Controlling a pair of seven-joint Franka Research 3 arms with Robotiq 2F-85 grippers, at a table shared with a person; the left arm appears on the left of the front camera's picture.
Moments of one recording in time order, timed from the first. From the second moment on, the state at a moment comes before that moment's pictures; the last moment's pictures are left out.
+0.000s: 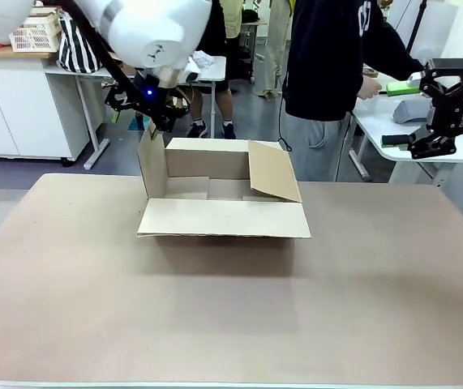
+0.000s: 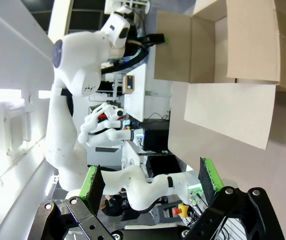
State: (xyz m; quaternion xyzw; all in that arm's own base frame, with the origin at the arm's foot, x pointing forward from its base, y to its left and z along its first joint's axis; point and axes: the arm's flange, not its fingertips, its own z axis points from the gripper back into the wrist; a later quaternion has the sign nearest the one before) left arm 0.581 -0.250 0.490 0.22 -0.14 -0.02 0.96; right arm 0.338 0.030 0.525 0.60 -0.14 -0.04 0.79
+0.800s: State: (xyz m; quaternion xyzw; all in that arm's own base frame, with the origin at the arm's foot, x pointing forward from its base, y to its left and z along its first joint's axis) left arm 0.570 -0.148 0.482 -0.03 -0.08 0.08 0.99; right arm 0.338 0.030 0.525 0.60 -0.14 -0.04 0.79
